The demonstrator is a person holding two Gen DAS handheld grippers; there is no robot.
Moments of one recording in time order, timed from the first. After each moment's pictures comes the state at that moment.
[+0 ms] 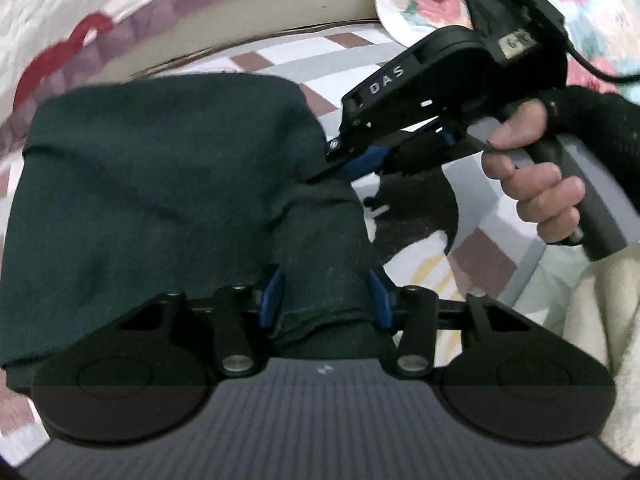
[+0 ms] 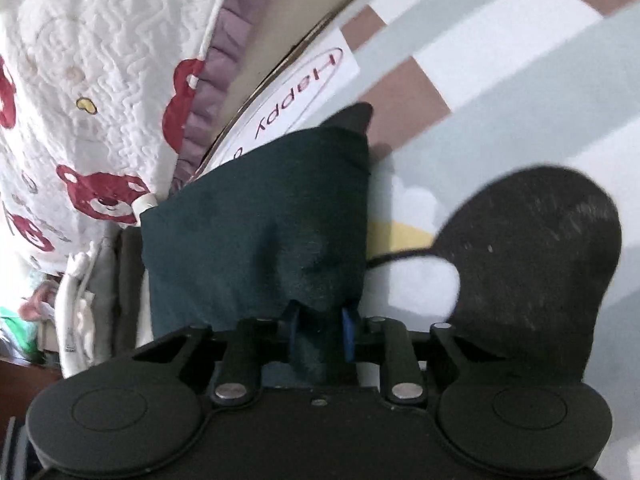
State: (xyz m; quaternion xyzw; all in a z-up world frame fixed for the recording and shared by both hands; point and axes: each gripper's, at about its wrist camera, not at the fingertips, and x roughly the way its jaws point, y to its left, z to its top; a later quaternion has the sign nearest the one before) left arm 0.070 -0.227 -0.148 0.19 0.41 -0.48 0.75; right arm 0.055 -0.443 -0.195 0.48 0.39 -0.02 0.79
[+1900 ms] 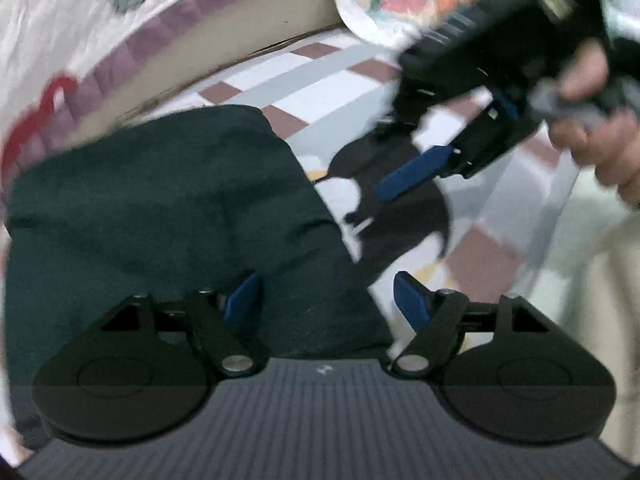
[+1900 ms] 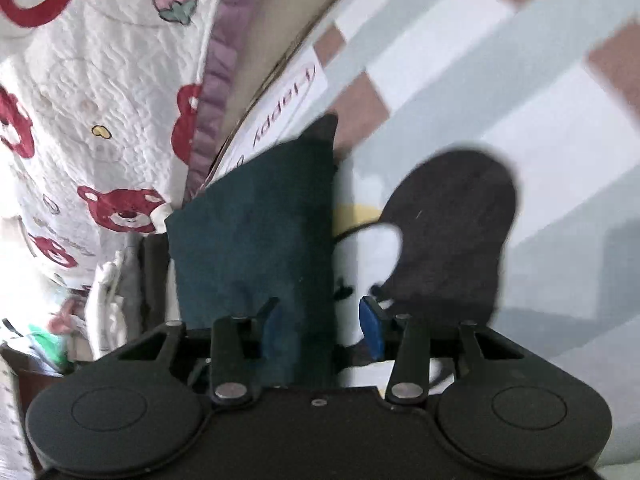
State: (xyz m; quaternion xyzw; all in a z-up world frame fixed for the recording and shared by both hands) left arm 0.039 -0.253 -0.162 0.30 0.34 -0.48 0.75; right arm -0.012 -0.468 -0.188 0.55 0.38 0.00 0.74
